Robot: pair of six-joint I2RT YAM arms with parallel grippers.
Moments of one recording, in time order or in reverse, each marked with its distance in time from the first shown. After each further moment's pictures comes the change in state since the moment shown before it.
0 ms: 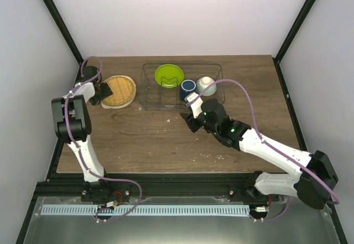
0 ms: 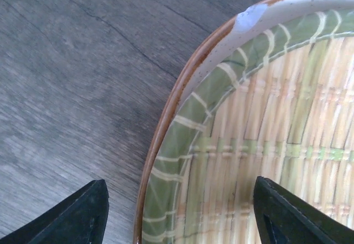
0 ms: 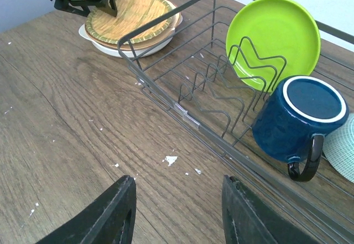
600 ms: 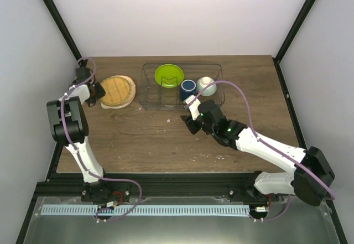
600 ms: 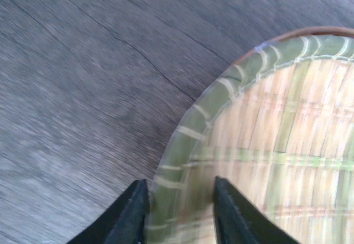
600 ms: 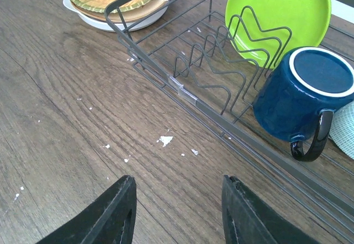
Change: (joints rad) left arm 0.058 -0.026 -0.040 0.066 0.058 0.004; right arm 0.000 0.043 -0.014 -0.021 0.019 0.002
